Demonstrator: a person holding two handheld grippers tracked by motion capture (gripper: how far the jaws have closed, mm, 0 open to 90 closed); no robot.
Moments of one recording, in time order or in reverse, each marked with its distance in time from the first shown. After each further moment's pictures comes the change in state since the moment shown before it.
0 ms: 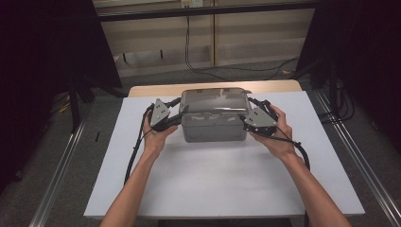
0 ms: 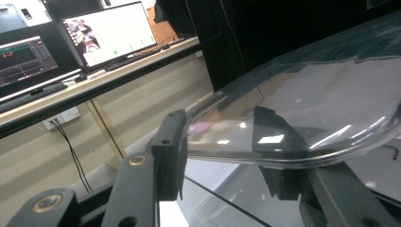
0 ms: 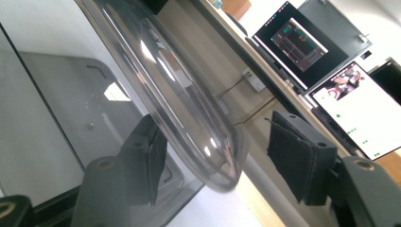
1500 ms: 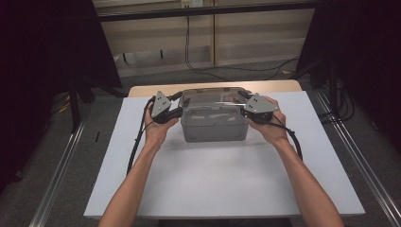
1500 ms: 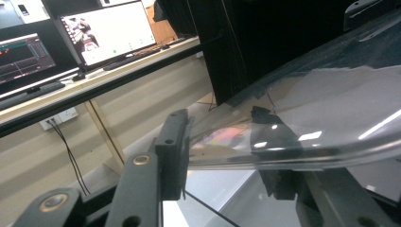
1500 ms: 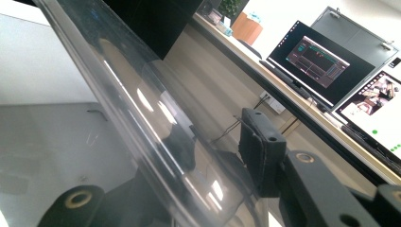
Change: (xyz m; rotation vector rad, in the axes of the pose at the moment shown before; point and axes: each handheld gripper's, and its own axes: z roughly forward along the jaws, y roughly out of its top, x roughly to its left) left arm 0.015 0.008 0.018 -0.004 -0.008 -0.017; right arm -0.020 0.002 0.035 -0.126 0.069 0.109
